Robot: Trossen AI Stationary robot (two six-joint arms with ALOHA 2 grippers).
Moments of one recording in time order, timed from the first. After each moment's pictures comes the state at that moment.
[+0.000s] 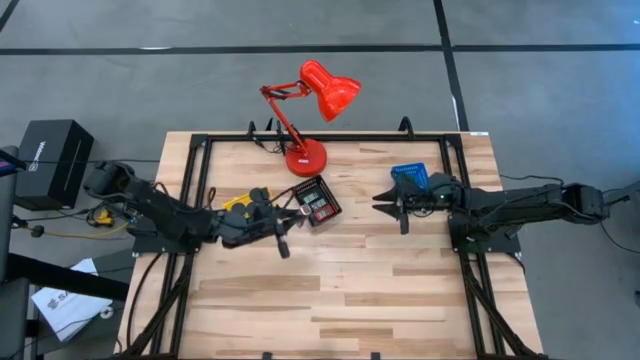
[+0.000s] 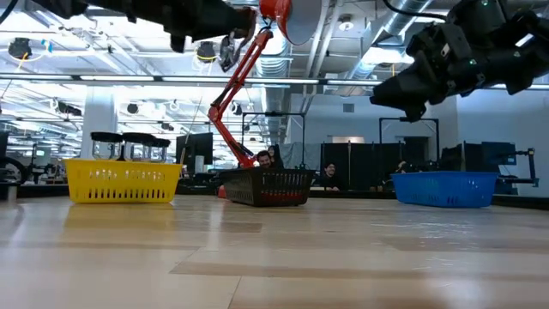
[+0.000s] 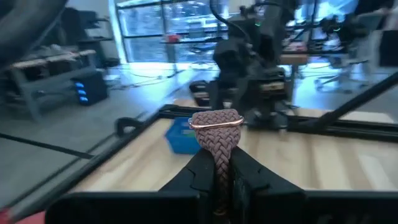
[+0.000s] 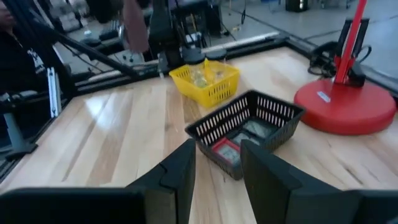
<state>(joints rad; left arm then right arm) -0.32 1.32 0.60 0.67 -0.72 0.03 -0.20 0.90 0.24 0.44 -0.13 0.17</state>
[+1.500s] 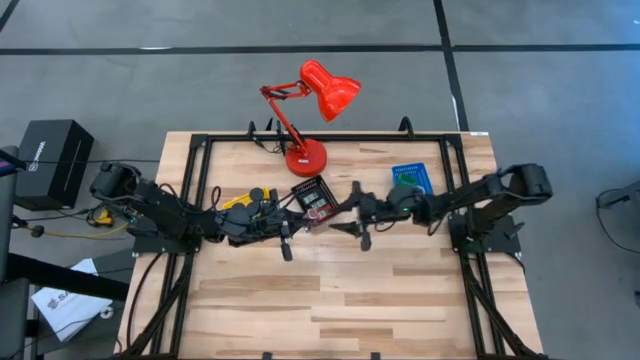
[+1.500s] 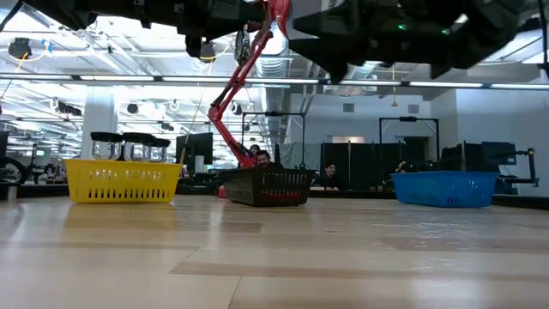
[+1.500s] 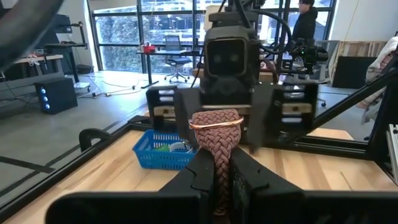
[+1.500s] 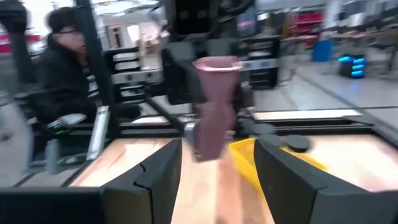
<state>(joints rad) -0.28 1.39 0.59 0.83 -0.57 -0.01 0.03 1.51 0.59 0.93 -0.09 0.09</state>
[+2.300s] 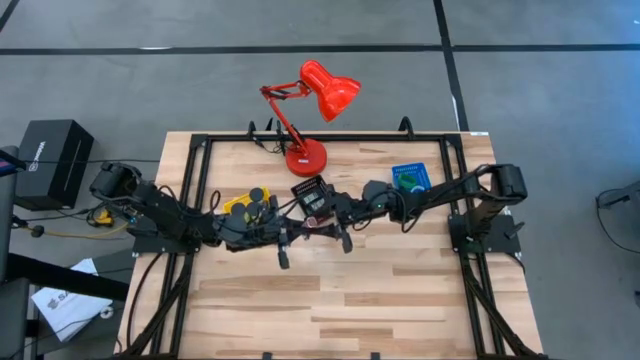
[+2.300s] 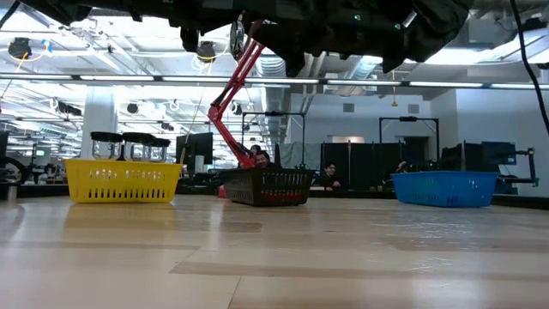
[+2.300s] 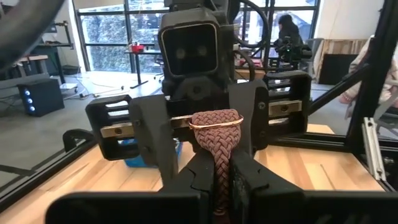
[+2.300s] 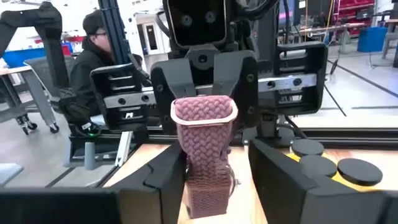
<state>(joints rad) -0.34 1.39 0.59 0.82 -0.57 0.00 0.00 1.71 0.86 0.85 -0.26 0.13</state>
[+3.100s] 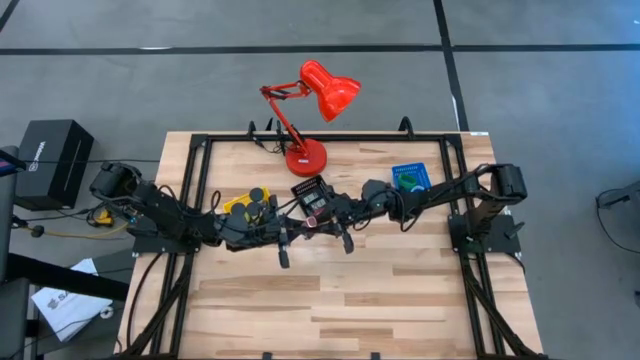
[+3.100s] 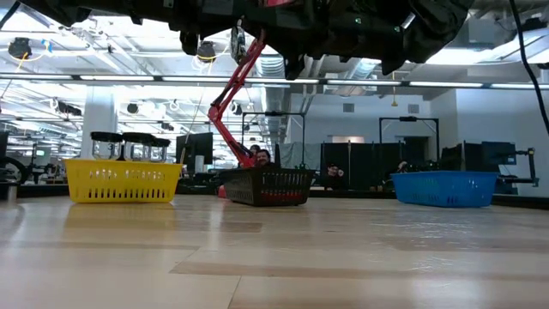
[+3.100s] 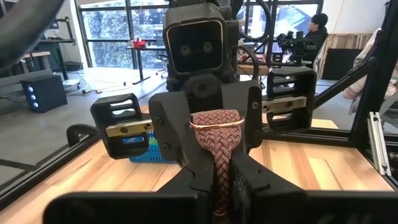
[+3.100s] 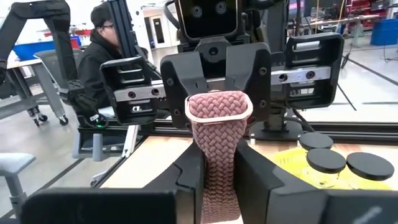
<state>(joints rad) -0.34 1.39 0.59 0.81 -0.57 -0.01 0.00 1.71 0.86 0.82 -0.31 0.12</state>
